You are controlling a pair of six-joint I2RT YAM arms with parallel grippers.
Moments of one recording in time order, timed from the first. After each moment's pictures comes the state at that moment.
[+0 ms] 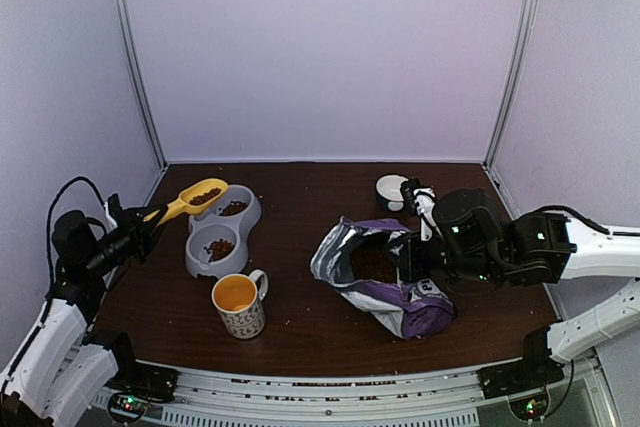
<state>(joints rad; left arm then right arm) 0.05 0.53 0.29 0.19 0.63 -1.35 1.20 1.12 0.96 -0.45 0.39 0.68</state>
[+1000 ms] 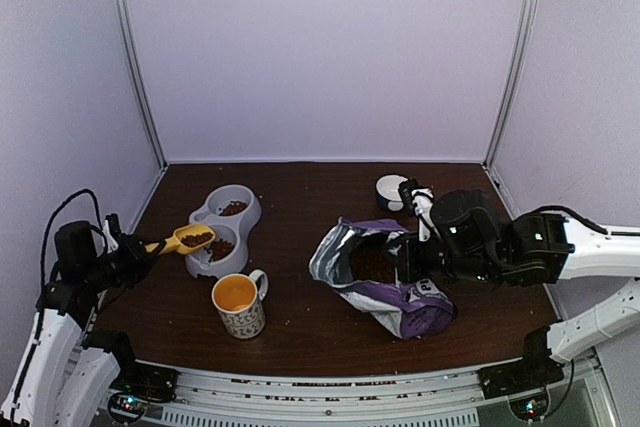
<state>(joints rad) 0.10 0.39 0.33 -0.36 0.53 -0.94 1.20 1.12 0.96 -0.44 0.39 0.68</state>
